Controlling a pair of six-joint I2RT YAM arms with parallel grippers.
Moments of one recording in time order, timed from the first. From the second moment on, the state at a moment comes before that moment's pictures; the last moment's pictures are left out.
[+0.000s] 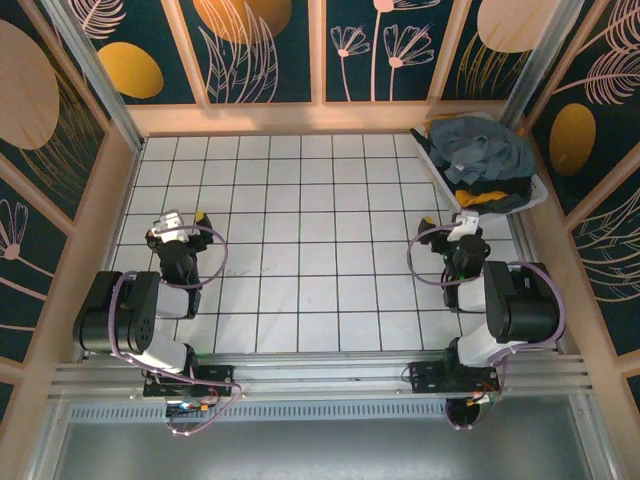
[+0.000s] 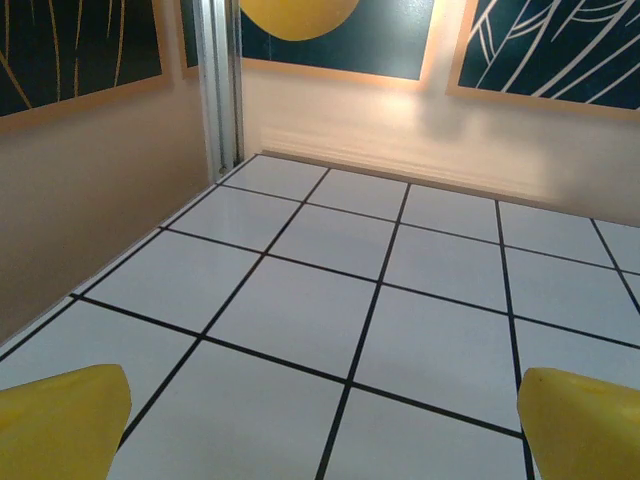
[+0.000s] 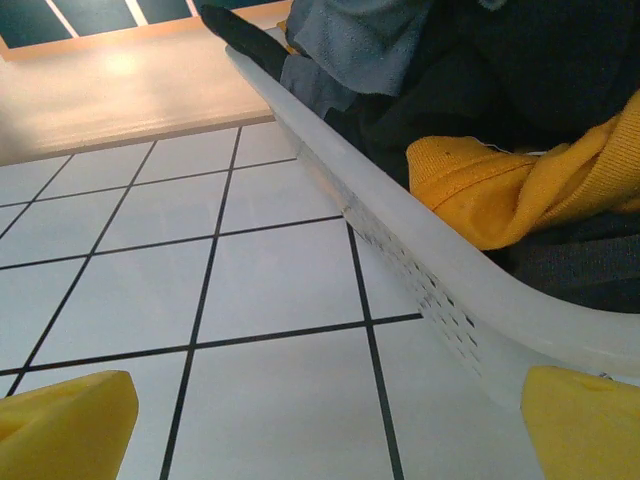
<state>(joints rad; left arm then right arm) -0.02 1.52 0.21 1.20 -0.30 -0.13 -0.03 1.54 0.22 1.11 -0.03 0.12</state>
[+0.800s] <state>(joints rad) -0.02 1.52 0.21 1.20 -0.30 -0.13 -0.03 1.54 0.22 1.11 -0.03 0.12</state>
